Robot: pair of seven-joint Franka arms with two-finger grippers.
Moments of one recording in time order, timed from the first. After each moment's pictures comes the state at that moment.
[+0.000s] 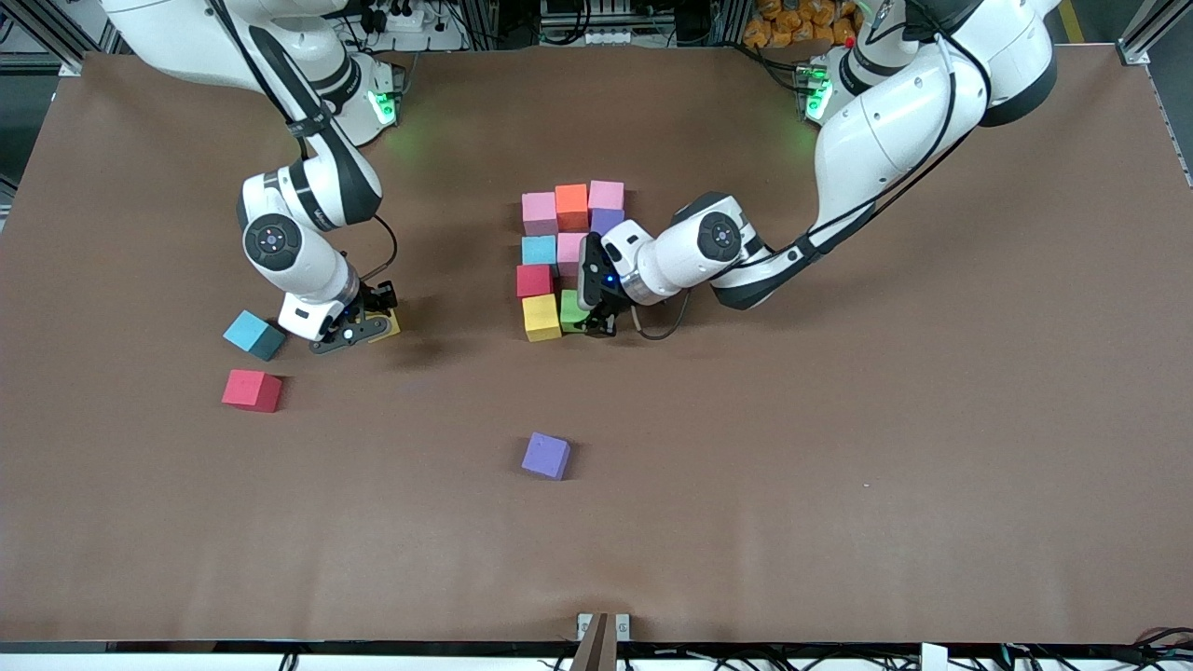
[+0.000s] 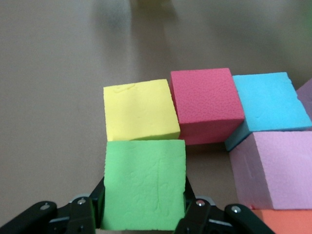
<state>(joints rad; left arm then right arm) -0.03 0.94 -0.82 -1.88 0.37 2.91 0.76 0.03 0.26 0.21 -2.35 -0.13 2.51 -0.03</state>
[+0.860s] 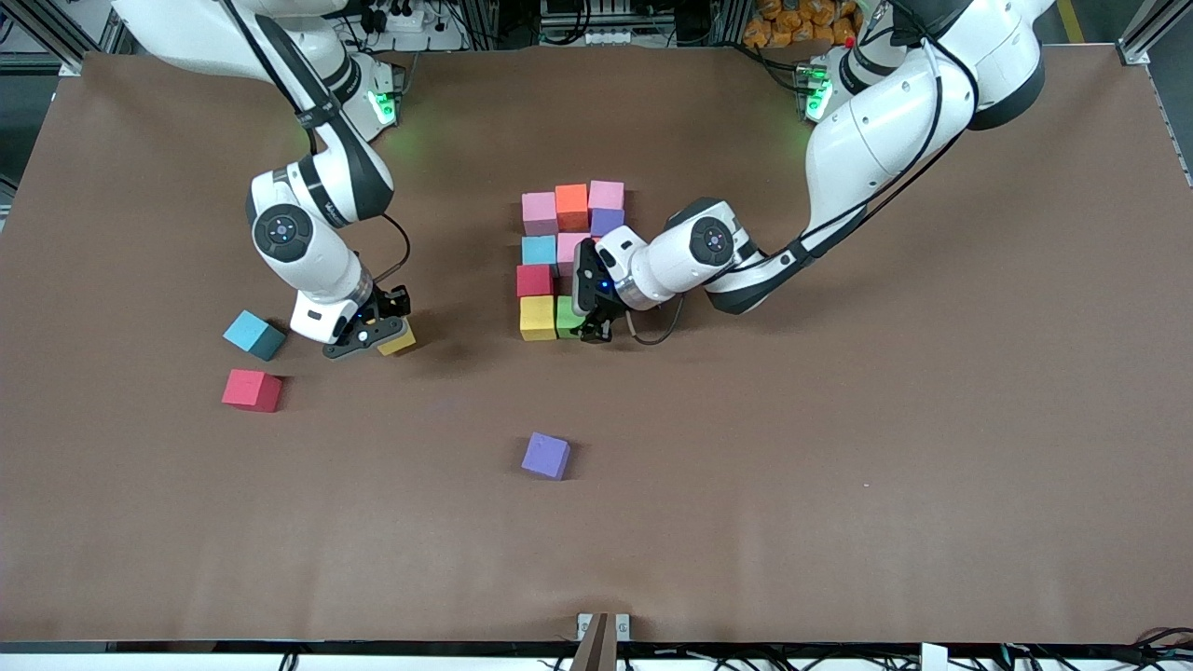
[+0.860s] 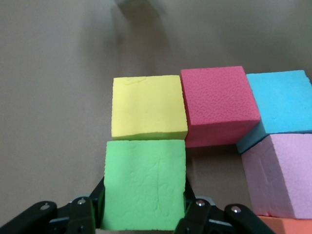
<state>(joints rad) -0.06 0.95 -0.79 -1.85 0.37 2.92 0.76 0.03 0.25 0.27 -2.28 -0.13 2.51 -0.04</state>
